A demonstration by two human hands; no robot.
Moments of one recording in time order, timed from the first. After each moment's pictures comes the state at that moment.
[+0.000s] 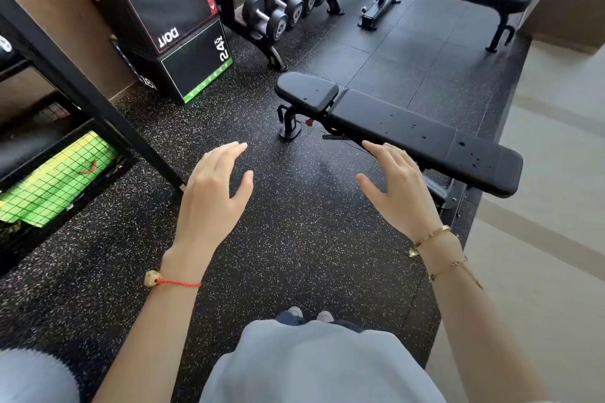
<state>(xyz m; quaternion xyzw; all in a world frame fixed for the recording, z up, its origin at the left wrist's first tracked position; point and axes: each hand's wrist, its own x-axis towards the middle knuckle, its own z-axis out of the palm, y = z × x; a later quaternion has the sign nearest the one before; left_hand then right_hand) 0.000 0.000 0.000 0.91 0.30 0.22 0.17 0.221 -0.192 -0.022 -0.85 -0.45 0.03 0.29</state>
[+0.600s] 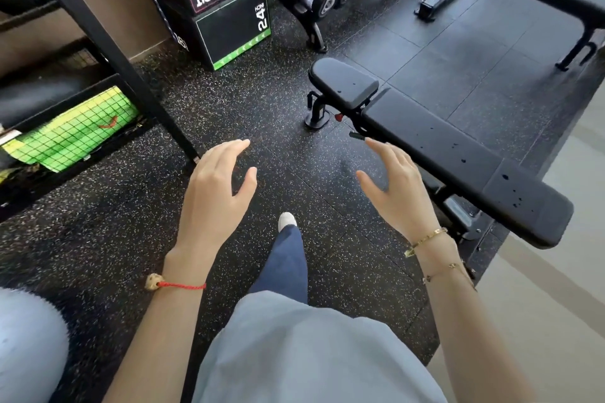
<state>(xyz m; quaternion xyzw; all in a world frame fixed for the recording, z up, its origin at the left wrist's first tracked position) 0.040 0.050 -0.034 0.87 0.40 0.23 0.19 0.282 -0.092 -0.046 -0.81 -0.49 0.11 0.29</state>
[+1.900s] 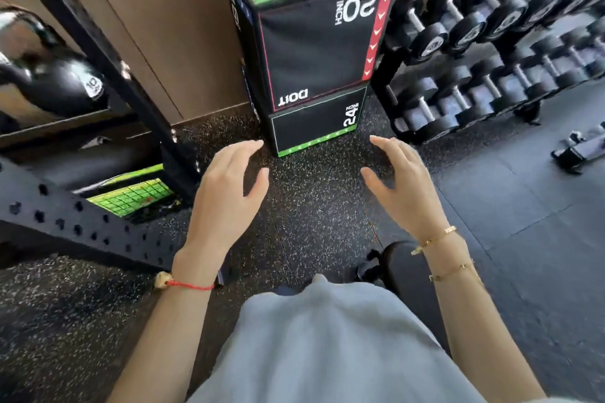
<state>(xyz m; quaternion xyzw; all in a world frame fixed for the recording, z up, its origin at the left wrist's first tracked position) 0.312 0.748 -0.016 0.77 0.56 0.27 0.12 0.585 0.714 -0.028 -0.67 -0.66 0.14 0.31</state>
